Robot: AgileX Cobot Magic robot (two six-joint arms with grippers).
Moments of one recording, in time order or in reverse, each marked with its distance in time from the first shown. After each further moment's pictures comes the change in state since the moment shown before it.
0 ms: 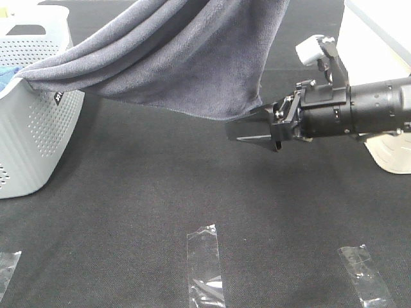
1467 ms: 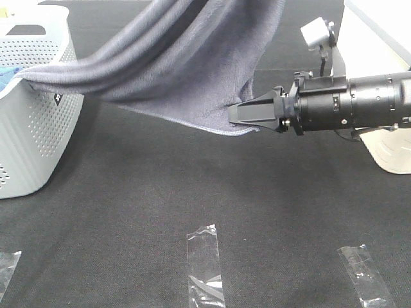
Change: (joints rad) left arm 0.014 0.000 0.000 0.132 -0.025 -0.100; right arm 0.000 0.015 -0.026 -0.003 0.160 0.239
